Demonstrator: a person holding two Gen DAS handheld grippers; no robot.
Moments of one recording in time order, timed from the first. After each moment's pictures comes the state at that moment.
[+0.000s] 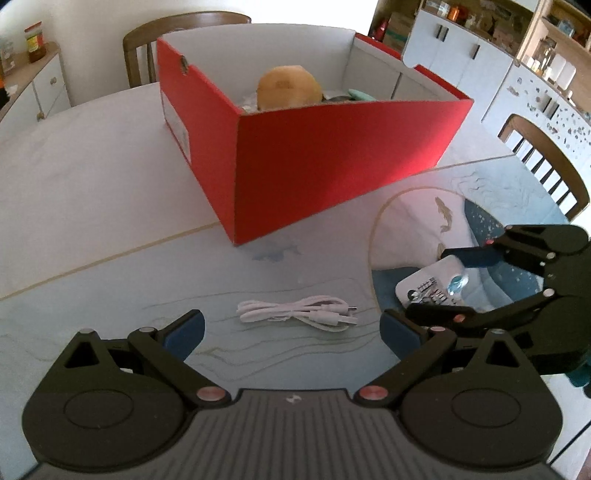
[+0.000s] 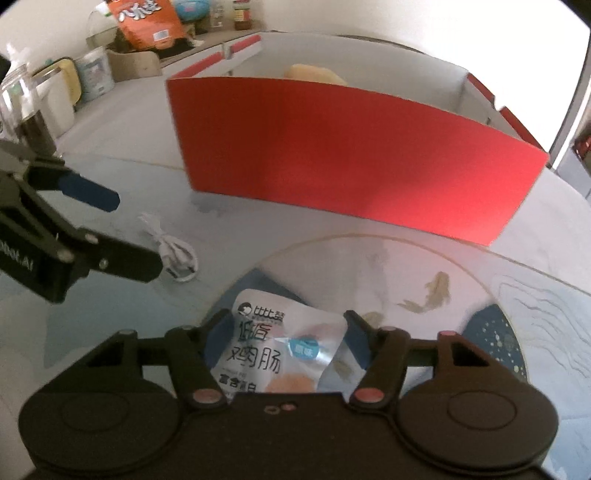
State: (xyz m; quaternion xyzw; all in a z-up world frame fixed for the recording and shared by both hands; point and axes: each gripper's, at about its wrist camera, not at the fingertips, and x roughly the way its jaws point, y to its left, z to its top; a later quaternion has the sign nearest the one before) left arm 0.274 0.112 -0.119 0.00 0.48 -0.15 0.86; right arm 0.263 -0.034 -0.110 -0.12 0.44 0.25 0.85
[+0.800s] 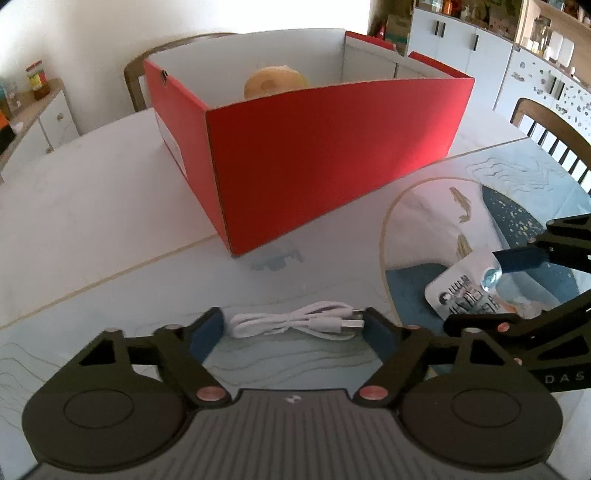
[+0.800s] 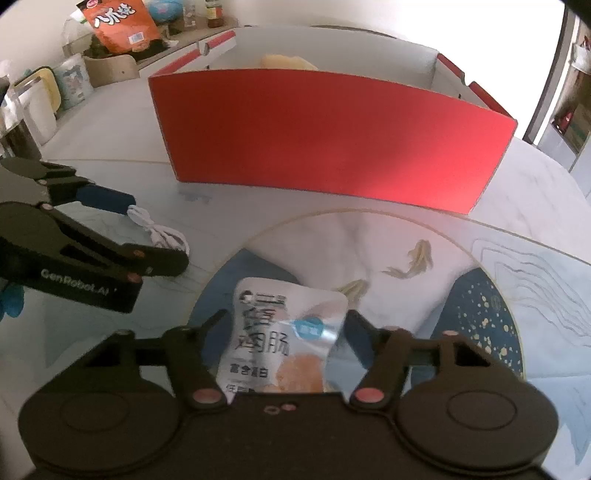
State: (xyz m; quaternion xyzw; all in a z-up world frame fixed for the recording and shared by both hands) left arm 0.270 0.094 -0.137 0.06 0.44 -0.12 0.89; right arm 0.258 -0.039 -0.111 -0.11 0.46 0.22 0.86
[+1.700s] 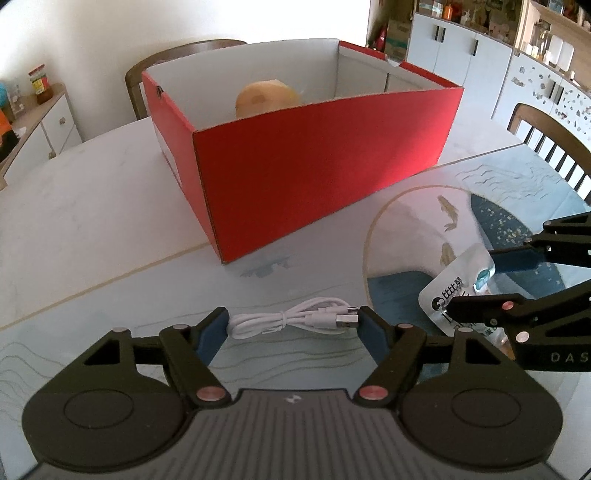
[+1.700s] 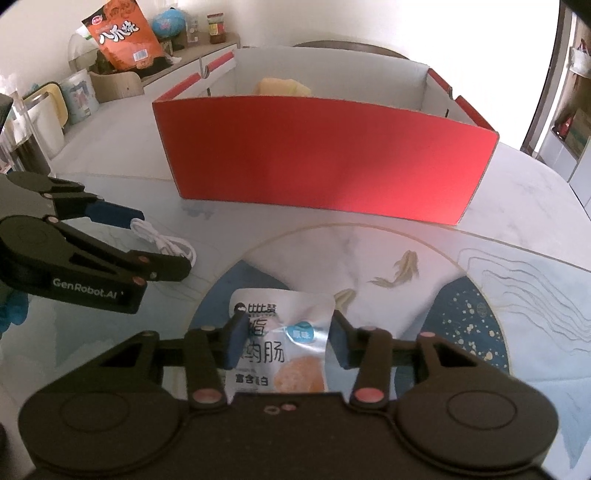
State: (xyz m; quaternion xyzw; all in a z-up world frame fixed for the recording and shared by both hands) left arm 0.262 0.084 -0.125 0.05 0.44 -0.12 0.89; right arm 0.258 -0.052 -0.093 -0.09 0.44 0.23 0.87
